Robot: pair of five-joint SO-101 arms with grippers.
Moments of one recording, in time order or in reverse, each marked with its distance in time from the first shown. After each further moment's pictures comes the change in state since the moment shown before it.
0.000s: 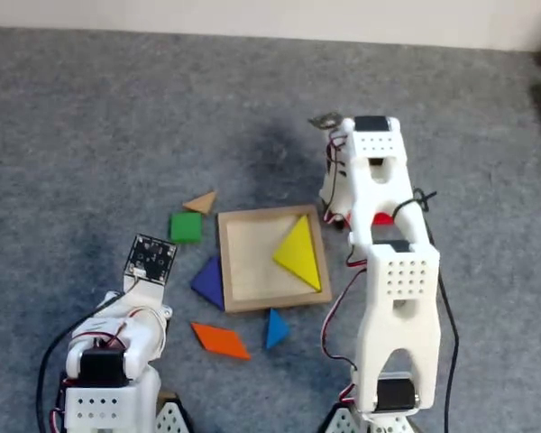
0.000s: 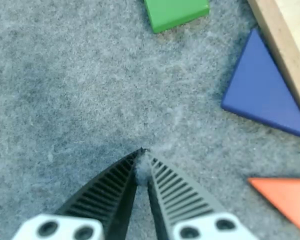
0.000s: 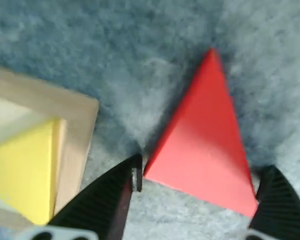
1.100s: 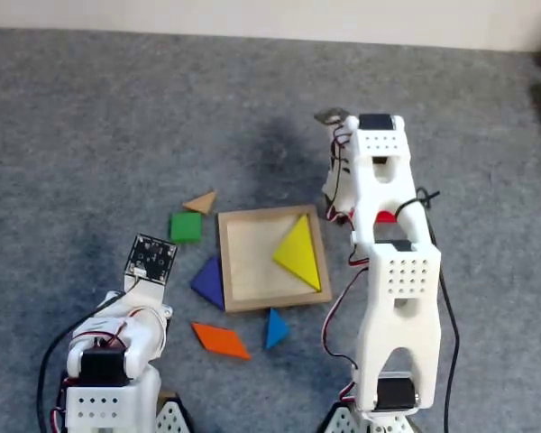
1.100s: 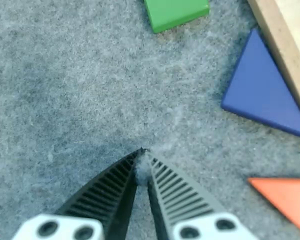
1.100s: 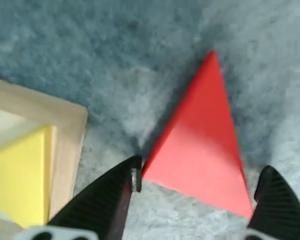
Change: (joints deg) left arm 0.0 0.0 0.0 0.0 0.0; right arm 1.0 0.6 -3.2 -1.4 -1.5
